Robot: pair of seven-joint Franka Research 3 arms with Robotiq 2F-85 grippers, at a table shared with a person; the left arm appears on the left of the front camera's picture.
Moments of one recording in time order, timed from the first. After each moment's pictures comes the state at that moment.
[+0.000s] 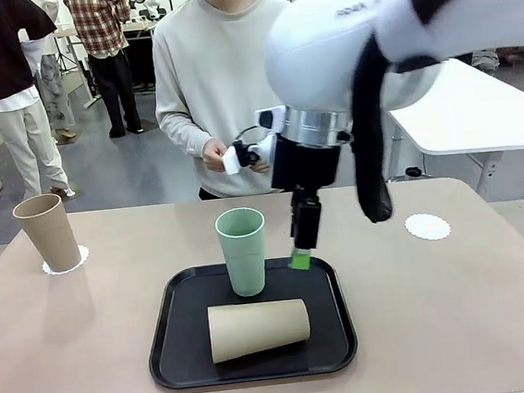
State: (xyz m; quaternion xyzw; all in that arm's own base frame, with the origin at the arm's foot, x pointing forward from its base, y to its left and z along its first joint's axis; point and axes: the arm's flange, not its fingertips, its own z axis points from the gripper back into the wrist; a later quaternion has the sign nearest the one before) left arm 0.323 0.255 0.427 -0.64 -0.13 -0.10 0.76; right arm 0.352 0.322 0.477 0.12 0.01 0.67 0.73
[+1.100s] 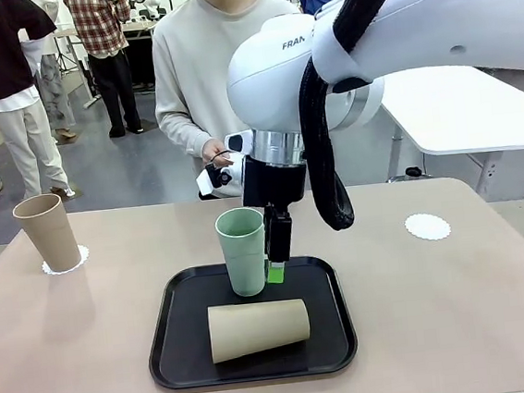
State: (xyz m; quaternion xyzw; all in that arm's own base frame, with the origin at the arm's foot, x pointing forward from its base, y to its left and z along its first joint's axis) left arm 0.323 0.255 0.427 -0.64 -0.13 -0.10 0.76; right arm 0.370 0.360 0.436 0.14 0.05 0.69 0.71
